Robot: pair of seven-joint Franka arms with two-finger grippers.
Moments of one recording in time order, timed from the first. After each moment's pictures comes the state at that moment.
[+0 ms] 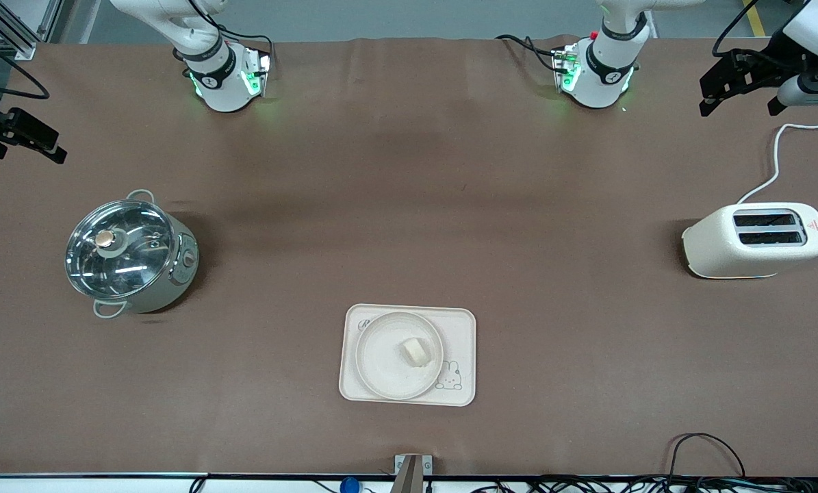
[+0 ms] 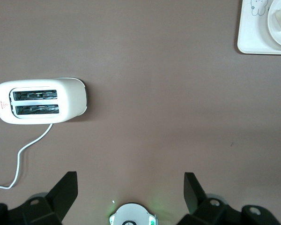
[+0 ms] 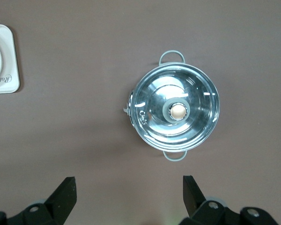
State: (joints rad) left arm -0.02 -0.17 -0.12 -1.58 0.00 1.39 -0.12; right arm -0.01 -0.12 -0.04 -1.64 0.01 1.53 0.04
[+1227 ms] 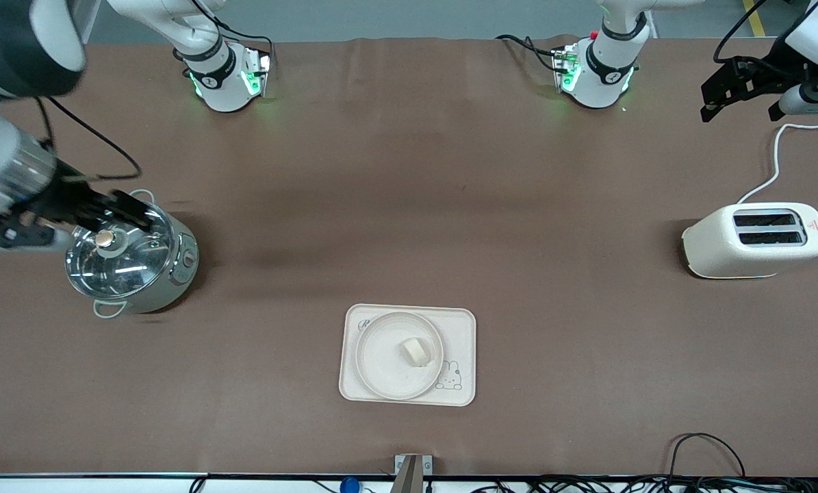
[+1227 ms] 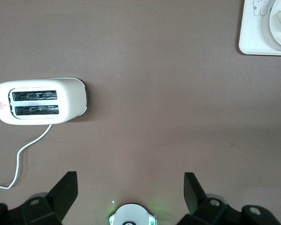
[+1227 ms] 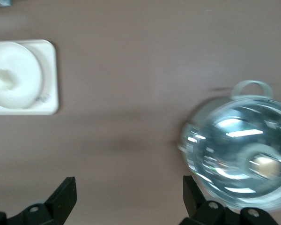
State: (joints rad) left arm -0.02 -0.14 -0.12 -1.56 0.00 1.39 -0.12; right arm 0.14 0.12 -0.03 -1.66 0.16 1.83 0.15
